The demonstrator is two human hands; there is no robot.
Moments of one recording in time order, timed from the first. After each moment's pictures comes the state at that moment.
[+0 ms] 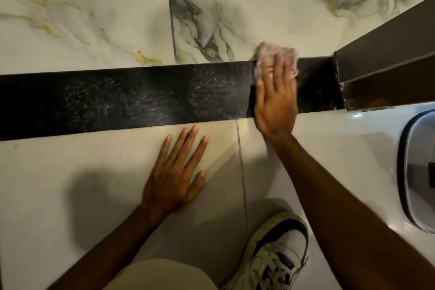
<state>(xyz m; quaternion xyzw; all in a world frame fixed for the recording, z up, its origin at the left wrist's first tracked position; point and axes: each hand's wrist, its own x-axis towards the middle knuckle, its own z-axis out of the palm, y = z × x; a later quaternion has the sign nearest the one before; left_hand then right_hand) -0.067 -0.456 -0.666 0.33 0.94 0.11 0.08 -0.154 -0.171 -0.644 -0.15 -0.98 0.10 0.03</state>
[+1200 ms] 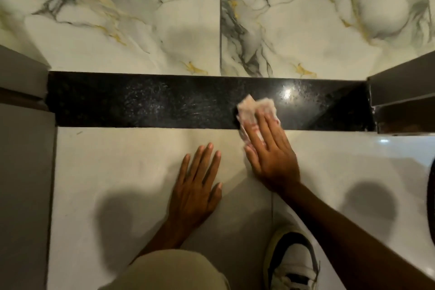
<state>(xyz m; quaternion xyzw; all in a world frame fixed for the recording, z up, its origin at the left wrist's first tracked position) -0.027 -0.486 -0.660 0.22 0.97 0.11 0.10 -0.078 -0.238 -0.635 0.08 -0.99 0.07 -0.02</state>
